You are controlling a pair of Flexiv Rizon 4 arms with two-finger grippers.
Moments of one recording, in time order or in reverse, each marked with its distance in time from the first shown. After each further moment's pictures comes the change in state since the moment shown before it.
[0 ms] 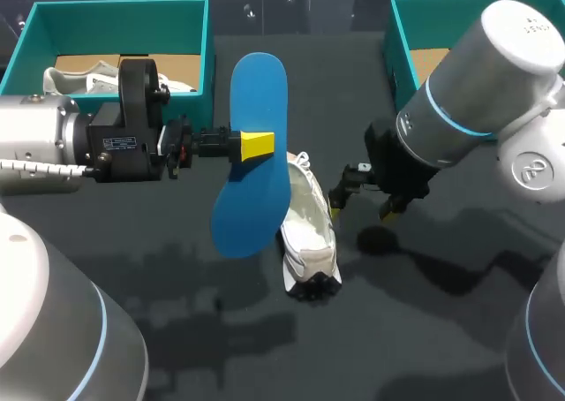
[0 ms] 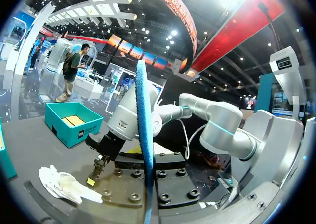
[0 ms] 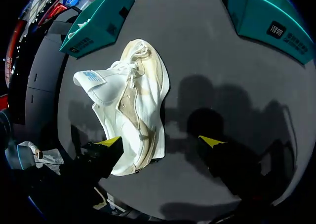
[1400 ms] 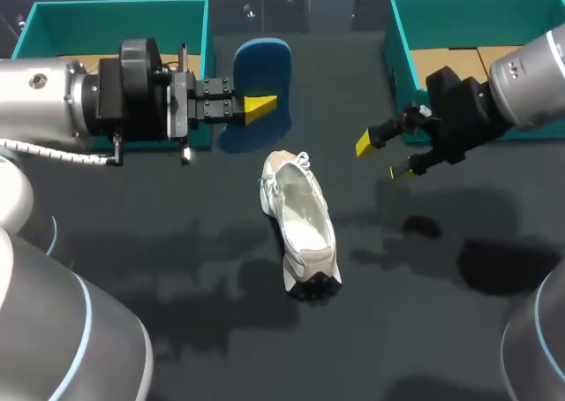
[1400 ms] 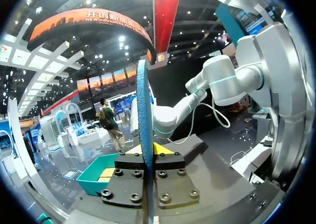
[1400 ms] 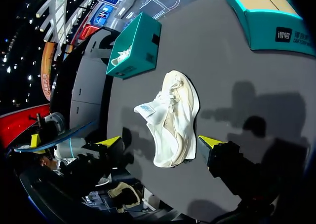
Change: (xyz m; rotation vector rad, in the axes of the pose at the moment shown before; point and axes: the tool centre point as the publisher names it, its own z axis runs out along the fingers) left arm -0.041 -0.036 0.007 0.034 0.012 0.776; right arm 0.010 0.043 -0.099 -0.082 0.443 0.054
